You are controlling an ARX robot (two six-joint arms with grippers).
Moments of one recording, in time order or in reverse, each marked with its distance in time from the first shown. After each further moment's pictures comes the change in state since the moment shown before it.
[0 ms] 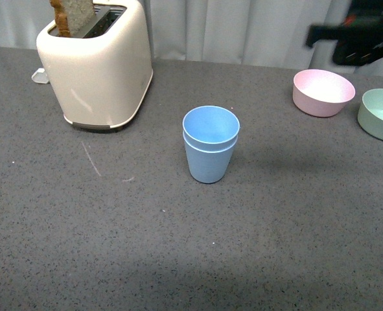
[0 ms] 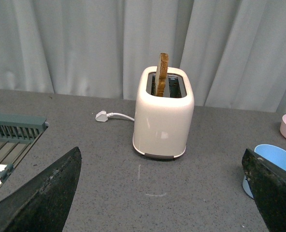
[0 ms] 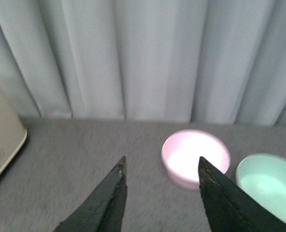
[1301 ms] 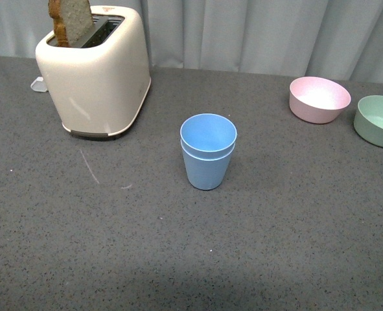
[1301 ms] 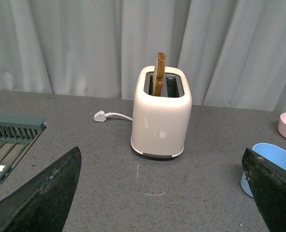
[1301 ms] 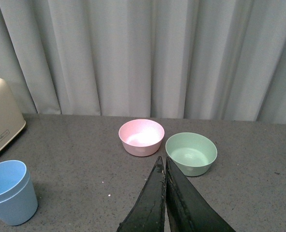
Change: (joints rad) left arm 0.000 0.000 0.000 -0.001 0.003 0.000; right arm -0.315 -1.130 -0.569 -0.481 -0.307 -0.055
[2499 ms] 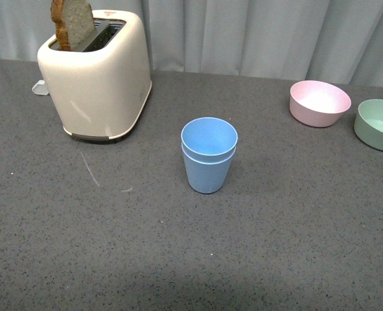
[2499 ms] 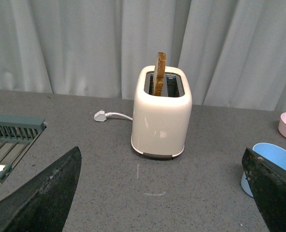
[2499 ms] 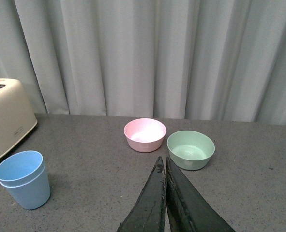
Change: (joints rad) left arm 0.000 0.000 0.000 0.000 0.000 0.000; right arm 0.000 -0.621 -0.003 -0.608 -0.003 0.000
